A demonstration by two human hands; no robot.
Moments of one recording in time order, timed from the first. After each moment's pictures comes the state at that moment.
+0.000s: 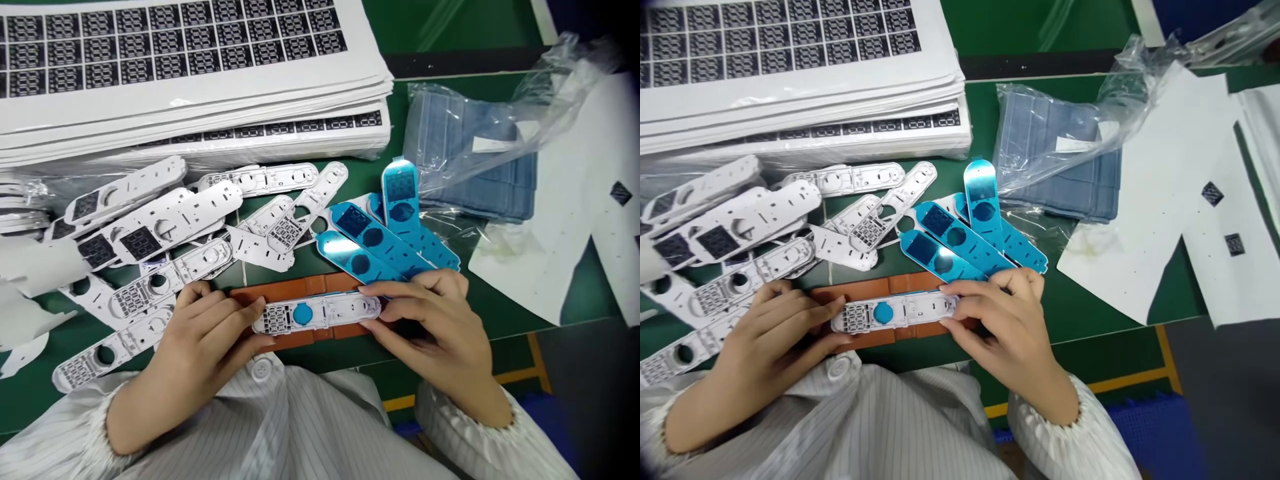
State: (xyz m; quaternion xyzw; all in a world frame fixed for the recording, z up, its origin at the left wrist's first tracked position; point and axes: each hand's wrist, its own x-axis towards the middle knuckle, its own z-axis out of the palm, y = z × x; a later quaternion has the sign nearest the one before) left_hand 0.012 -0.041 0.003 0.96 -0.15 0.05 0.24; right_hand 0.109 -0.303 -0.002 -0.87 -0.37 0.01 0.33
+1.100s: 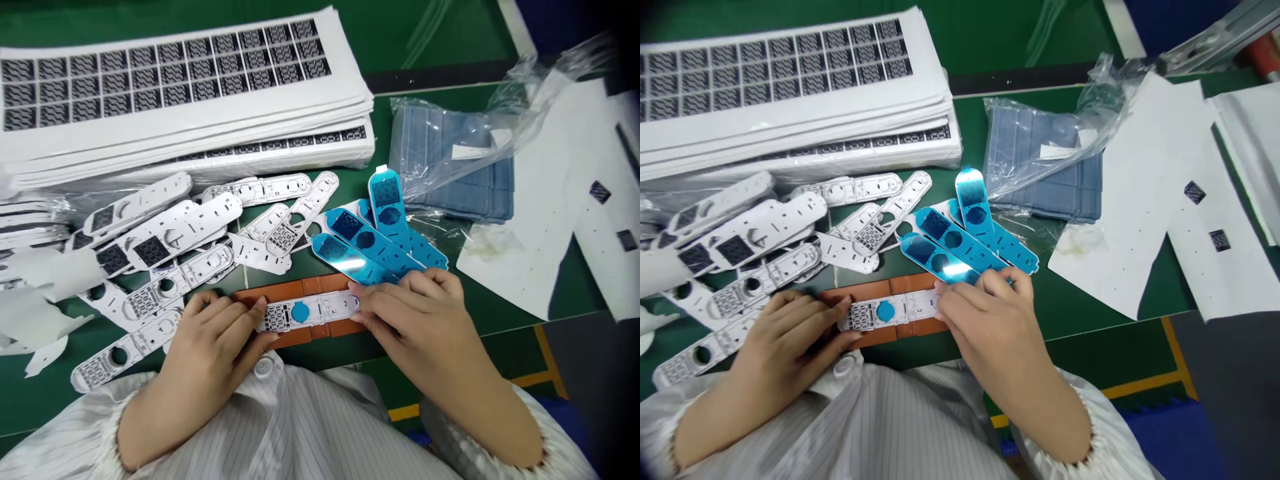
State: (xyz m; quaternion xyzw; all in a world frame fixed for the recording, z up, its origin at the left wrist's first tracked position) left_hand 0.012 -0.051 0.009 0.97 -0.14 0.05 0.20; right_hand 0.108 -0.289 0.018 -0.89 -0.39 0.01 0.21
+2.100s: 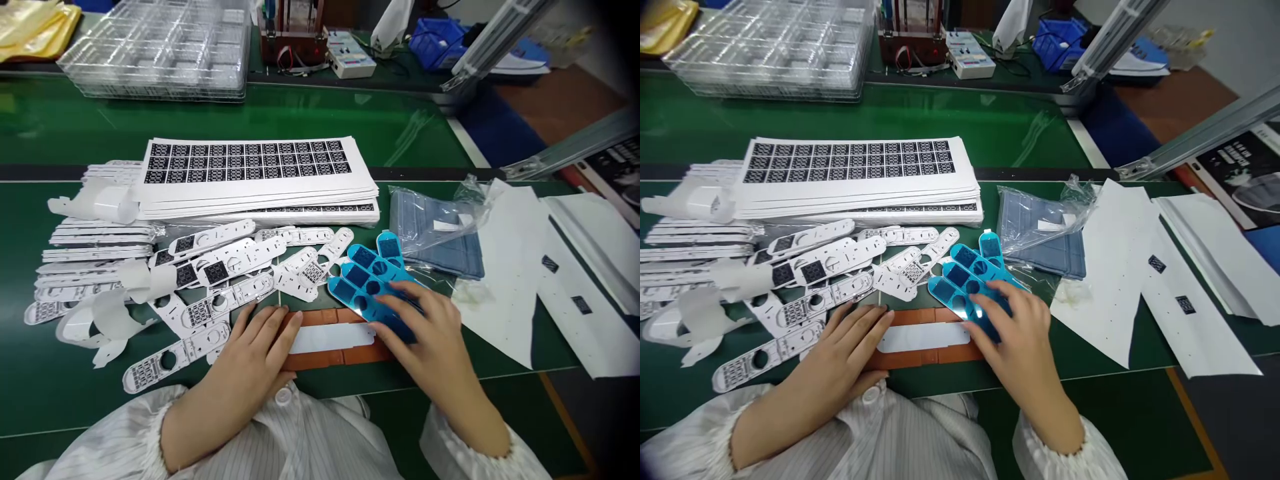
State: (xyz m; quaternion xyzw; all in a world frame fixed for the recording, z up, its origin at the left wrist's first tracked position) left_hand -0.003 -0.046 -0.001 0.98 -0.16 0.04 0.08; right_hand 0.121 -0.294 0.003 -0.92 -0.34 -0.11 0.17
